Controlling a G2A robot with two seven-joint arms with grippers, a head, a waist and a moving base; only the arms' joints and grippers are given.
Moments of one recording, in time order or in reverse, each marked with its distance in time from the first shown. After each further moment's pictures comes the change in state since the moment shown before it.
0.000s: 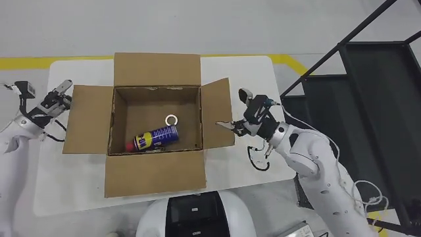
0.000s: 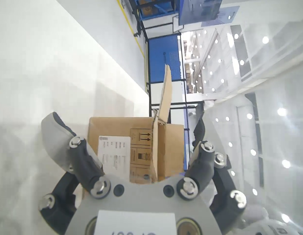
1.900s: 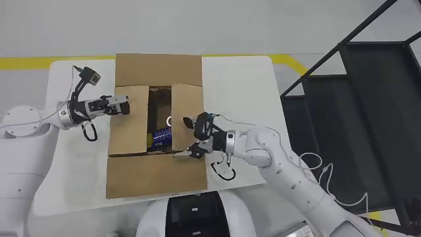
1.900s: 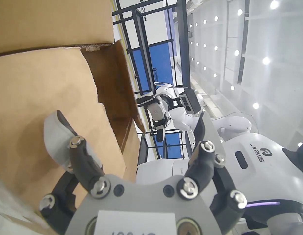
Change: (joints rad) left arm 0.026 -0.018 0.161 -0.405 -0.031 0.111 -0.256; right arm 0.376 -0.076 -0.498 0.391 0.125 -0.160 0.019
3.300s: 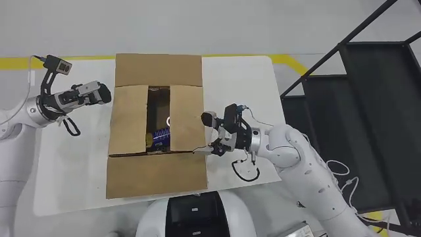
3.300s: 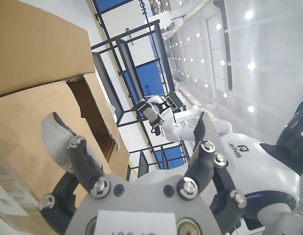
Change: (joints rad) left arm 0.054 0.038 -0.165 -0.103 -0.077 0.019 0.059; right arm -0.168 0.066 0.243 -0.162 0.308 -0.082 0.169
